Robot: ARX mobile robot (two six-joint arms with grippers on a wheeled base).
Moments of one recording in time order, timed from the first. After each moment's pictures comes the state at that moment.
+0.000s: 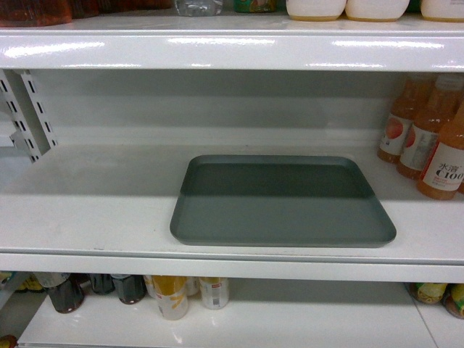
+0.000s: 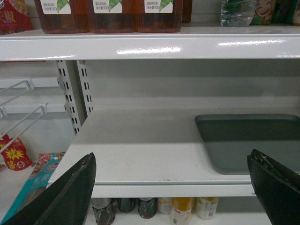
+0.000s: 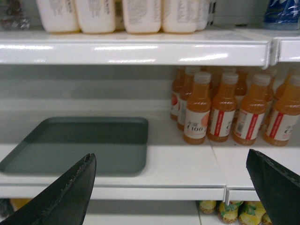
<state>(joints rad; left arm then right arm) 0.00 0.01 0.01 0.00 0.00 -0.01 0.00 0.00 0.01 0.00 0.00 0.00</state>
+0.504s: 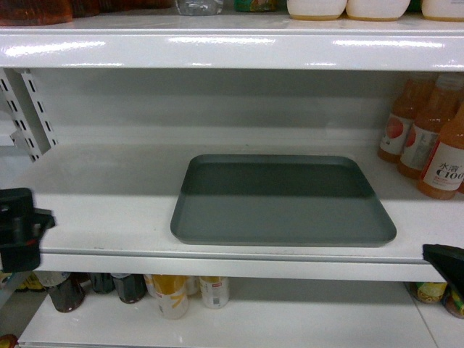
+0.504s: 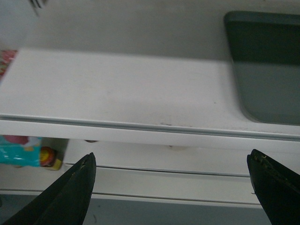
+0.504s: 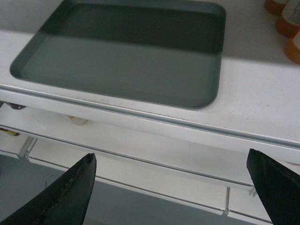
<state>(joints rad) -0.08 1.44 0.40 0.49 -0.10 -0.11 0.09 1.43 0.34 0.57 -0.18 -0.02</state>
